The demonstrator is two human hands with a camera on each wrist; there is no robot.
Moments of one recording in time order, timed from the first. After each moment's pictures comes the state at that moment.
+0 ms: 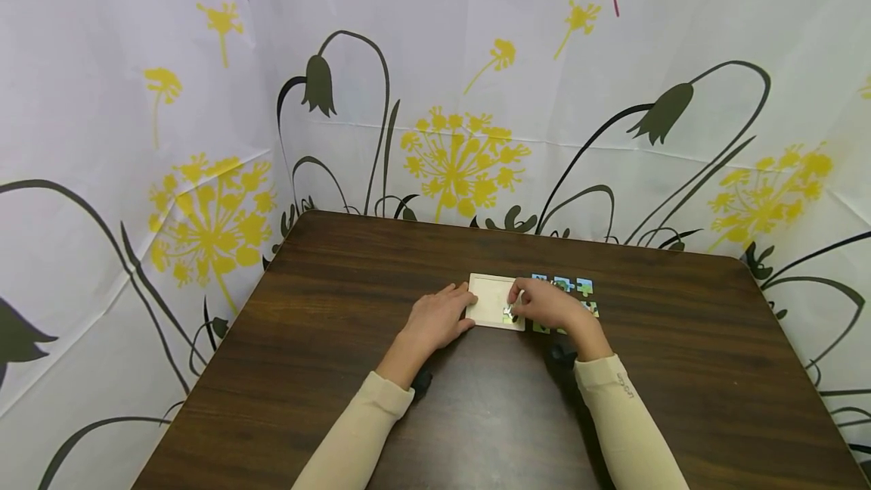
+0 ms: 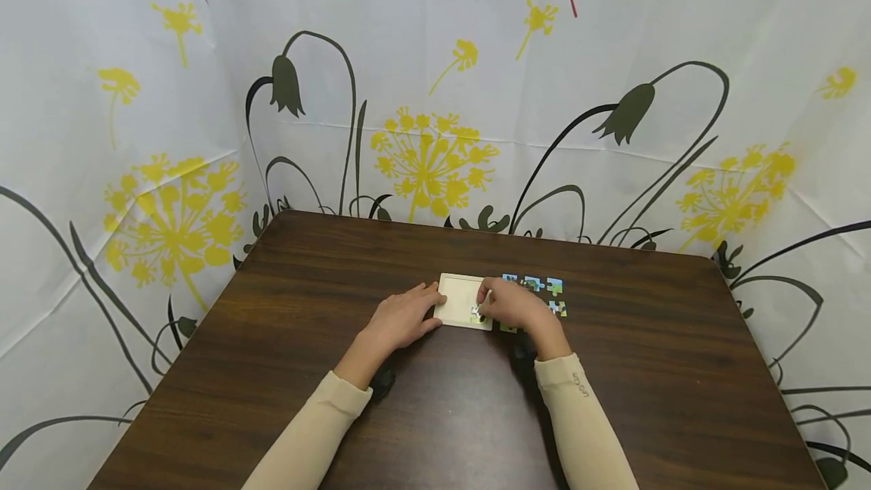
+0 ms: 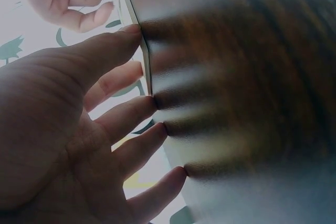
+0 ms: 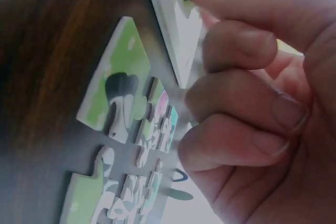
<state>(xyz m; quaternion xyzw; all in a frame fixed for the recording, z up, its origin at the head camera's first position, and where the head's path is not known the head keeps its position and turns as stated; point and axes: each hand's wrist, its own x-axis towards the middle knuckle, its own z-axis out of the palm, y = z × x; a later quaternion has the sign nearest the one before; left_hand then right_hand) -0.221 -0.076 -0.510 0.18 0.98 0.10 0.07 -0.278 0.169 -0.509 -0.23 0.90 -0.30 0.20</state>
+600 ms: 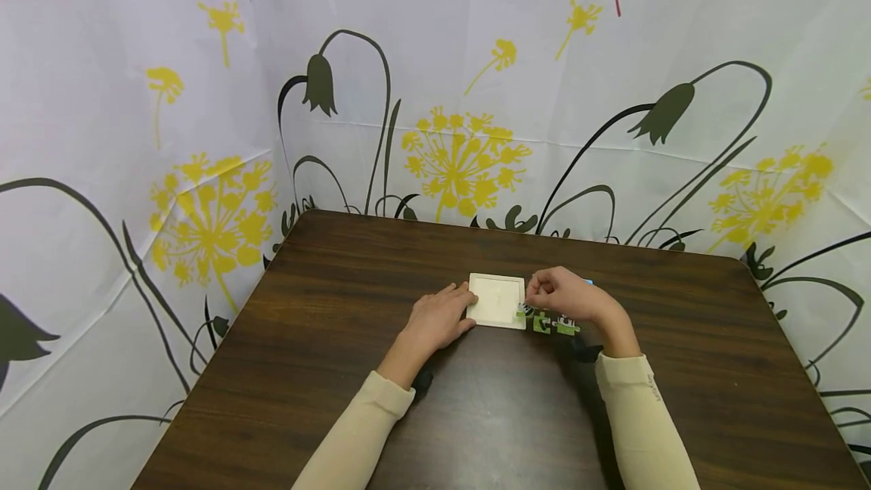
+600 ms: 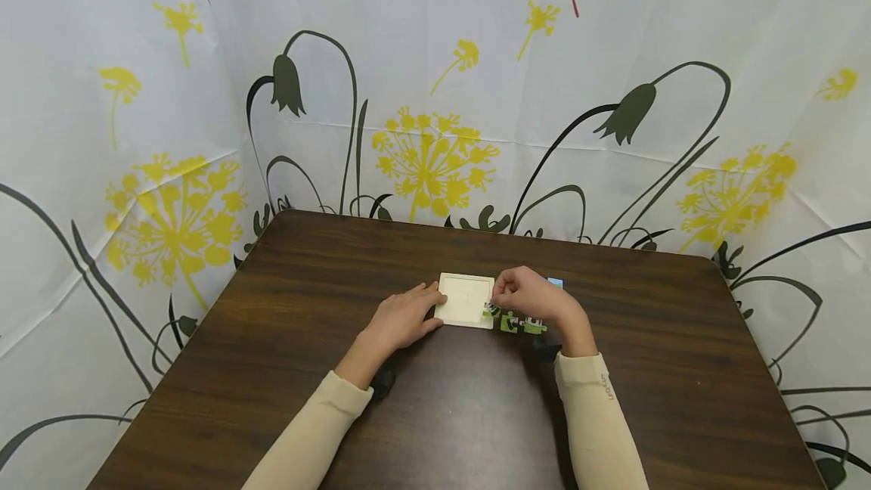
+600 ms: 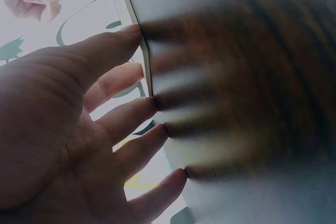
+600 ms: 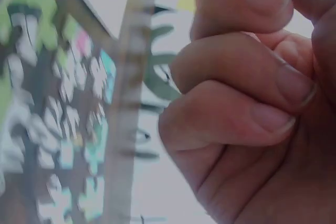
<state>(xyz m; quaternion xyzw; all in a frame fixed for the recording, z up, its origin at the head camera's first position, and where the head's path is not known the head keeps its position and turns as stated) -0.218 -0.077 -0.510 0.18 0.98 0.11 0.07 -0.272 0.202 -0.475 -0.24 0.86 -0.39 0.22</state>
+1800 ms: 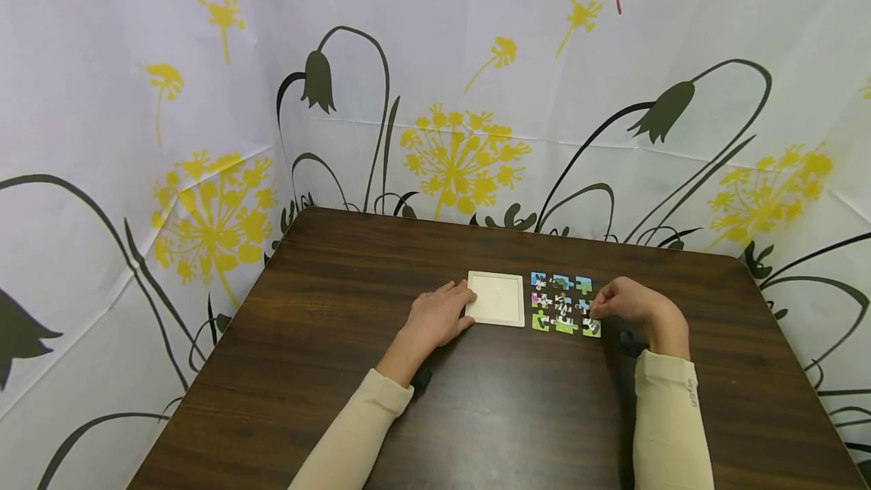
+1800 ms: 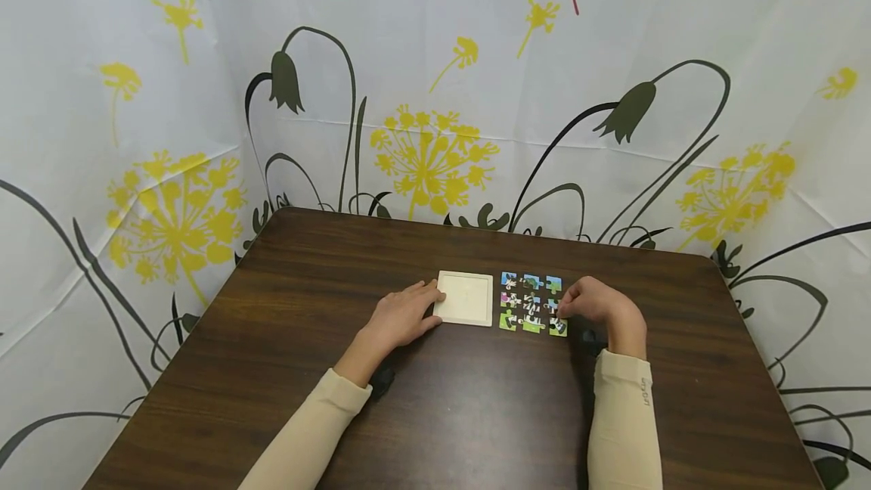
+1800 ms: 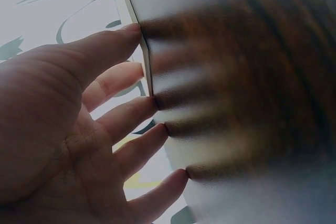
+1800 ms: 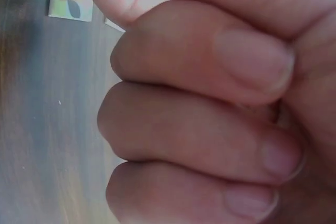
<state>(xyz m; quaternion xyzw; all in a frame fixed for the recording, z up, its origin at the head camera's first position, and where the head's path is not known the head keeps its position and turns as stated) -0.218 -0.076 -0.508 0.17 0.98 0.11 0.07 -0.267 0.299 -0.473 -0.13 0.91 -0.29 0.26</state>
